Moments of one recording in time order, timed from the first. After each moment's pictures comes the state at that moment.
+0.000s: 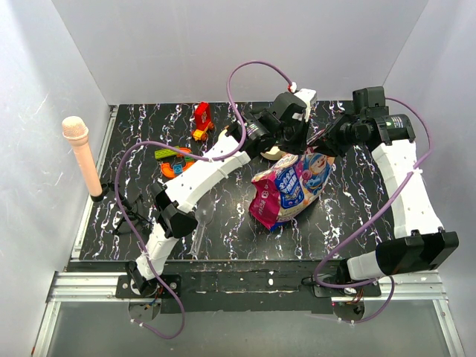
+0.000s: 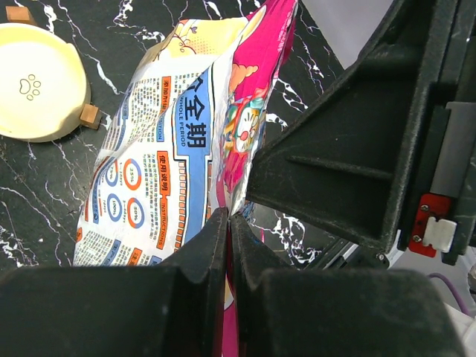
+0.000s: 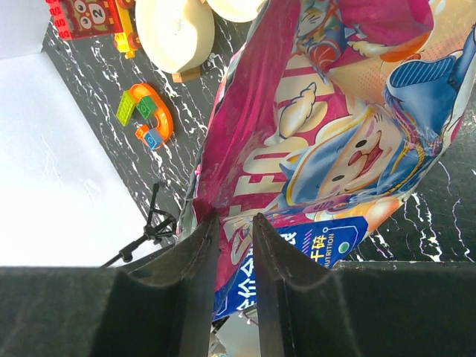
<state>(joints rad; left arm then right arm) -0.98 2.16 2.53 -0.96 -0.05 -0.43 0.16 1.41 1.66 -1.14 -0.27 0.91</state>
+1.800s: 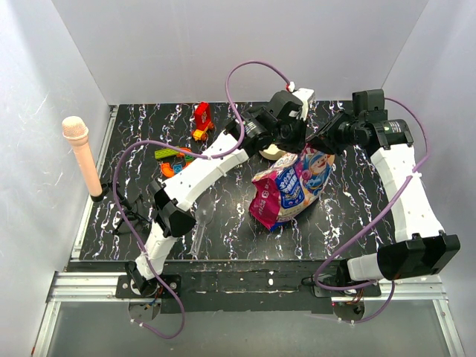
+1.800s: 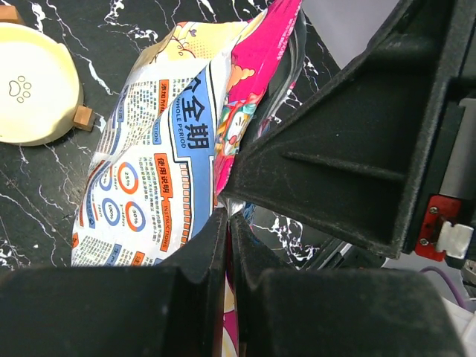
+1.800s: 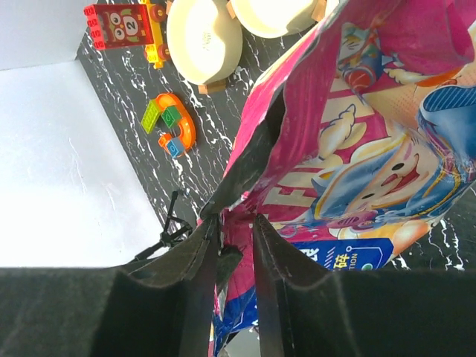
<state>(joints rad) -0.96 2.15 2.48 -0.92 0.02 -0.42 0.17 1.38 1.59 -1.02 -0.28 0.94</state>
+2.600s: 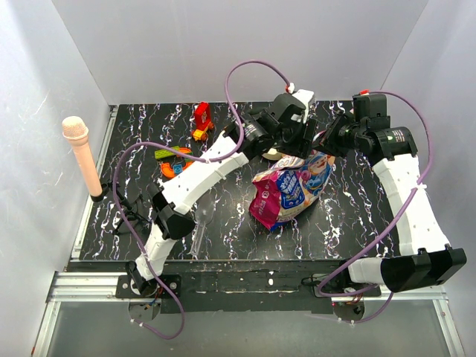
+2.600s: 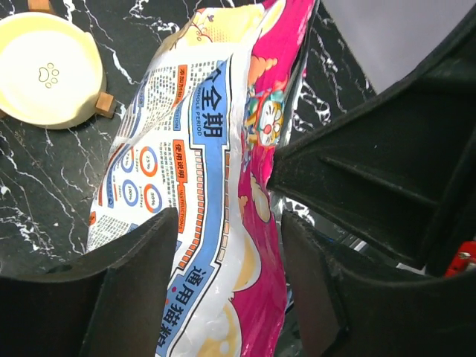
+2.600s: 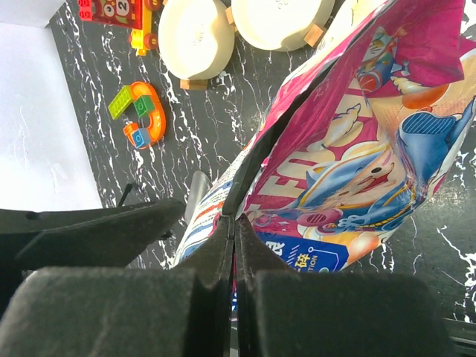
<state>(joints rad) -0.98 2.14 2.51 -1.00 -0.09 -0.42 0.21 1.30 1.55 -1.00 -0.22 0.74</state>
